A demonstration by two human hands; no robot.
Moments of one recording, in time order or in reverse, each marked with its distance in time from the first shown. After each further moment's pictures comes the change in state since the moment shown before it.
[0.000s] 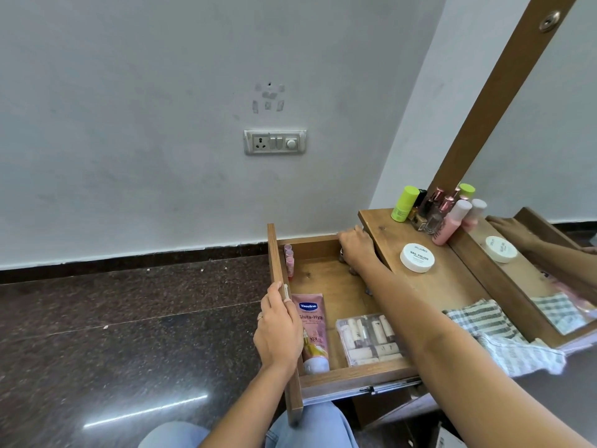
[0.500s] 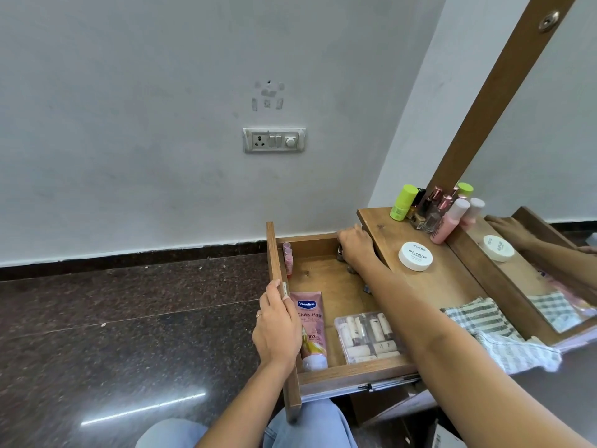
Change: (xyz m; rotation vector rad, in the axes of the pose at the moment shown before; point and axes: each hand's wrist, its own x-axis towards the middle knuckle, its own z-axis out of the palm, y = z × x) left_hand 0.000 -0.001 0.001 0.001 0.006 0.005; right_hand -0.013 -0.001 -0.014 0.038 -0.015 0.006
